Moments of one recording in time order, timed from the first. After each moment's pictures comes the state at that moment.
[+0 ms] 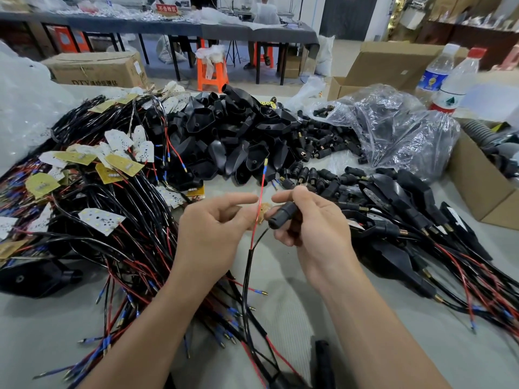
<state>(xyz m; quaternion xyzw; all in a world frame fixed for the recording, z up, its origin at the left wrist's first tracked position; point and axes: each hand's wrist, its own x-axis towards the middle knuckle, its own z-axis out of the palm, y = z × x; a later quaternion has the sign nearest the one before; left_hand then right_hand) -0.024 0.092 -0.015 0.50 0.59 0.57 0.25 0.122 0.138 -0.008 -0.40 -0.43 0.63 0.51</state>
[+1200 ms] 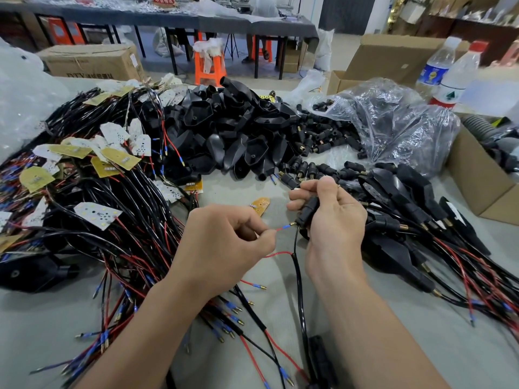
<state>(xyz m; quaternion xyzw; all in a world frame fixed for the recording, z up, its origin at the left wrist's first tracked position) -0.016 0.074 -0.005 0.62 0.61 0.45 0.19 0.121 0.142 -0.011 -0.43 -0.34 0.51 0.66</state>
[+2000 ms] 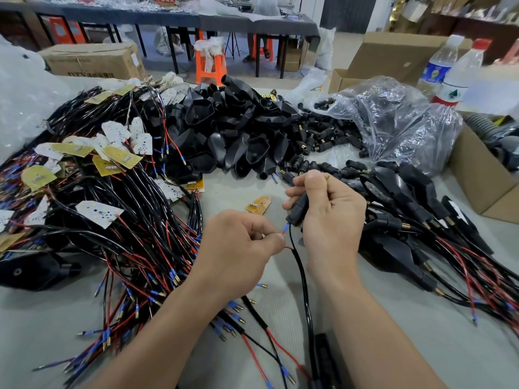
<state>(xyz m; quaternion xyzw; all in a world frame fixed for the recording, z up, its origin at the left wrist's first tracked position) -0.004 0.079 -0.018 0.59 0.61 0.44 0.29 0.120 0.137 -0.013 -0.43 -0.50 0.39 0.64</state>
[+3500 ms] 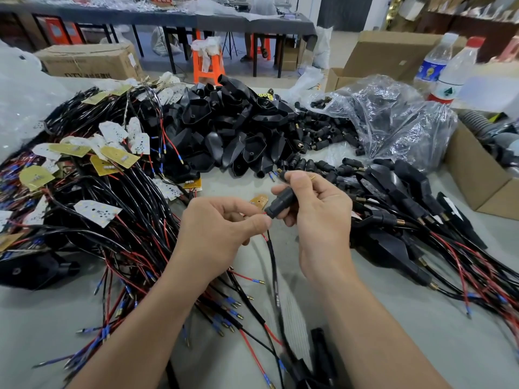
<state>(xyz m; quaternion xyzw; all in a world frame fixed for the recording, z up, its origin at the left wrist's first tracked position) -0.027 0.094 -0.020 0.53 0.57 0.53 0.34 0.116 0.133 -0.006 -0.41 -0.44 0.52 0.61</state>
